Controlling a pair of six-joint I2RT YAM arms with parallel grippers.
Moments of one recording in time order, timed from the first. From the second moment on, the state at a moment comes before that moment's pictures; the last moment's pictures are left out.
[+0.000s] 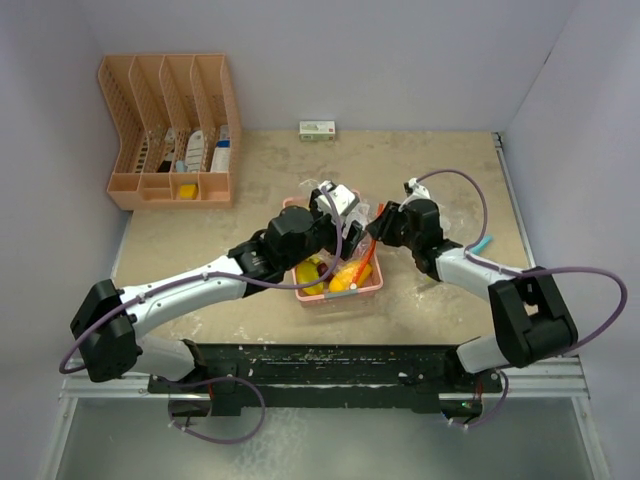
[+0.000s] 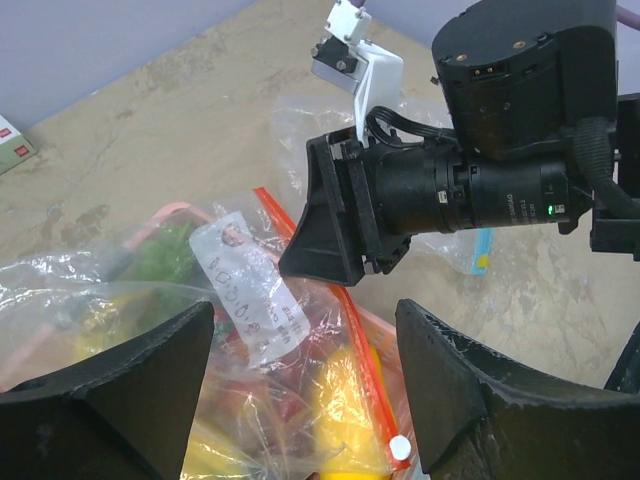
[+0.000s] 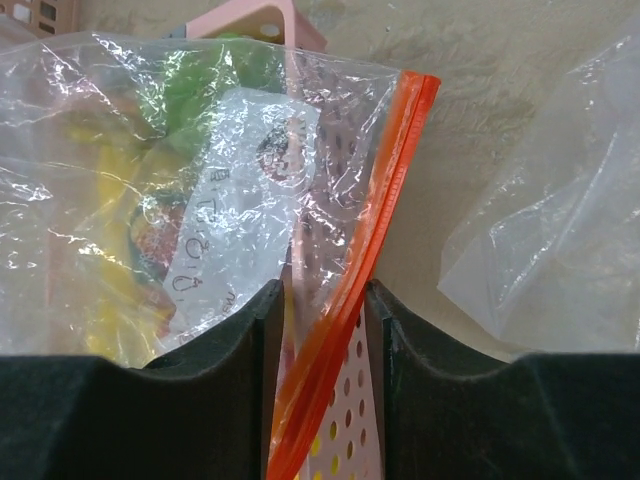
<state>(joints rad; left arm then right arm) -0.96 1.36 1.01 0.18 -0.14 -0.04 0.36 1.43 0.66 0.27 -0.09 0.58</state>
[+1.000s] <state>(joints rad) -1.05 1.51 0.93 0.34 -0.25 0.04 0.35 1.18 0.68 0.16 -0.07 0.64</state>
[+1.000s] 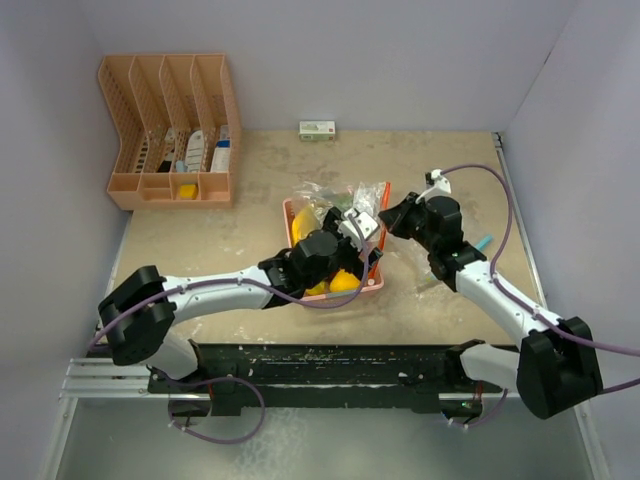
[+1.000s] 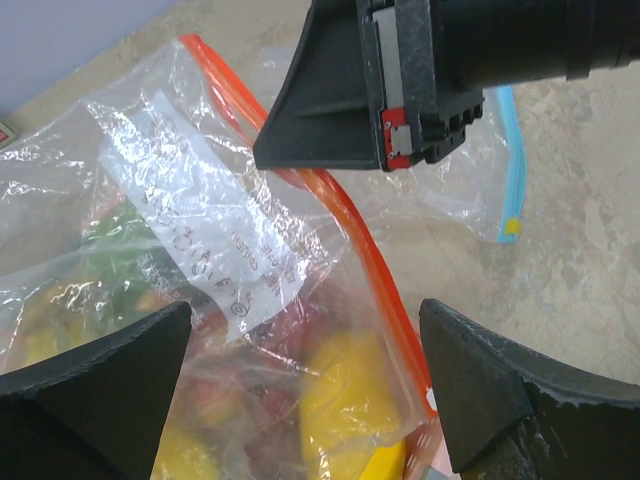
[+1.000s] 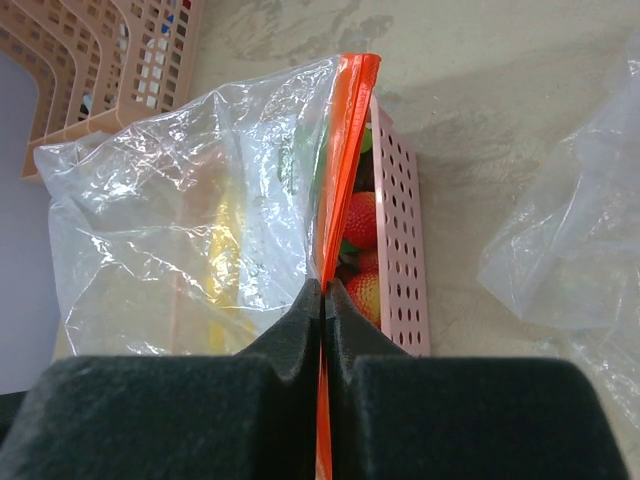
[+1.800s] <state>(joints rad) -1.16 1.81 1.02 0.70 -0.64 0.12 0.35 1.05 0.70 0.04 -0.07 0.67</state>
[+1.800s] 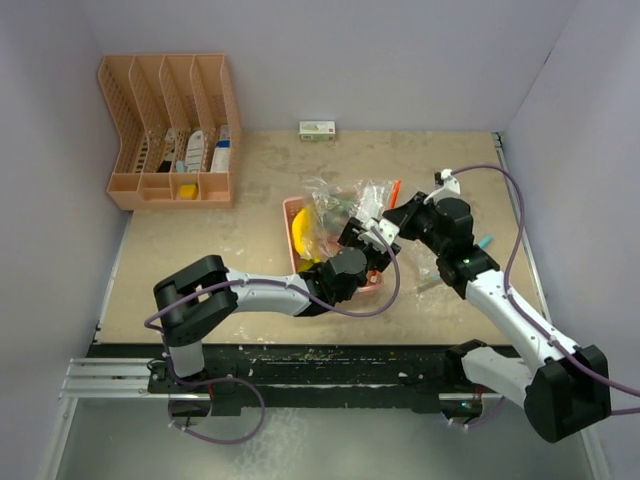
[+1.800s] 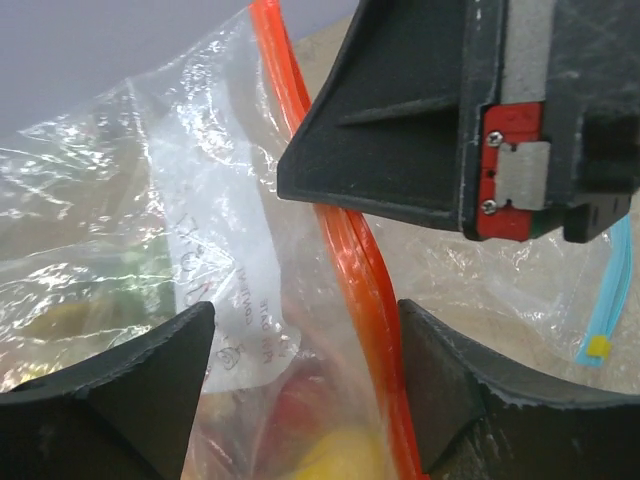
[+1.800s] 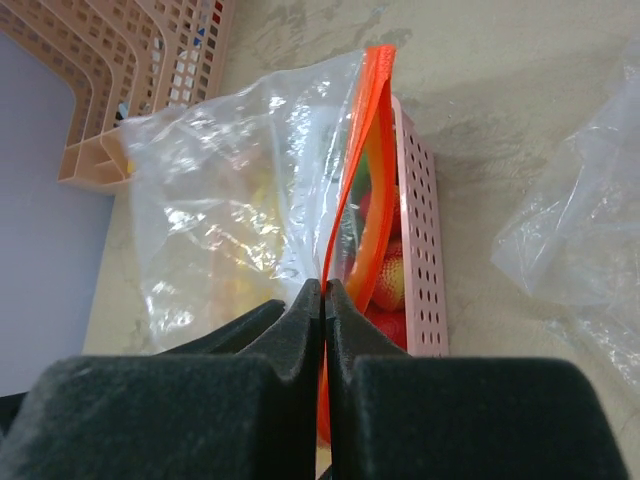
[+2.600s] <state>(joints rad) -1.08 1.39 0.85 0.59 -0.53 0.01 0.35 0.73 0.75 -0.19 -0.05 0.61</state>
